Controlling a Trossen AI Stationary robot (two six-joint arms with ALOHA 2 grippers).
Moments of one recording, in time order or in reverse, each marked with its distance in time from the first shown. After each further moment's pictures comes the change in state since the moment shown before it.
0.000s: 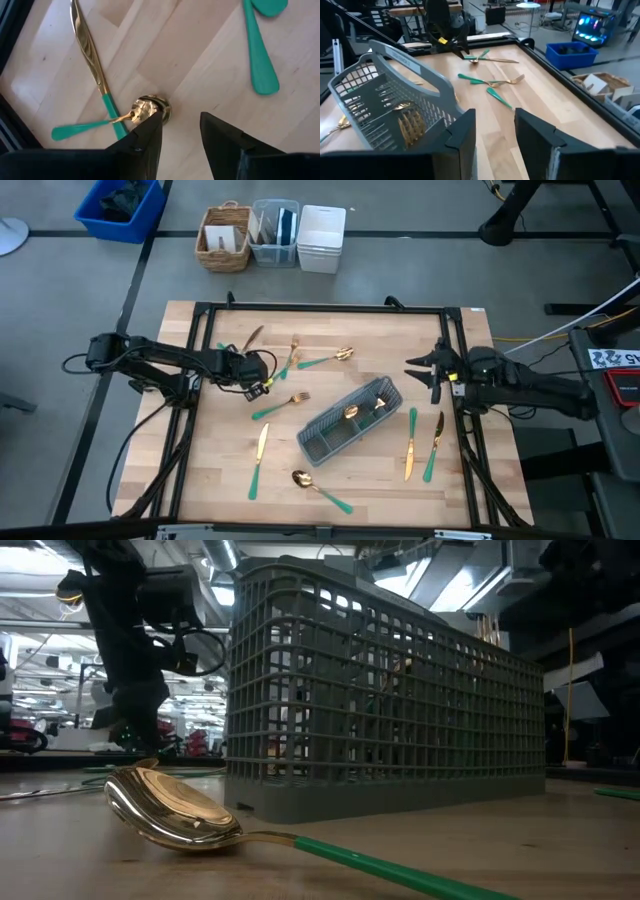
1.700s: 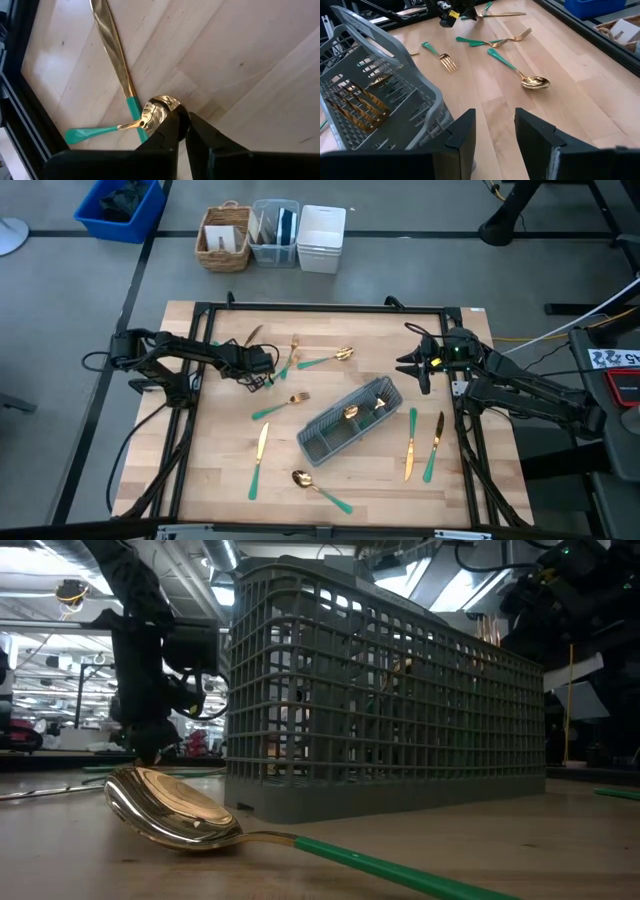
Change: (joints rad) left arm 0.151 0.203 0.000 0.069 -0.059 0.054; right arm -0.386 0.263 0.000 0.040 -0.421 -0.051
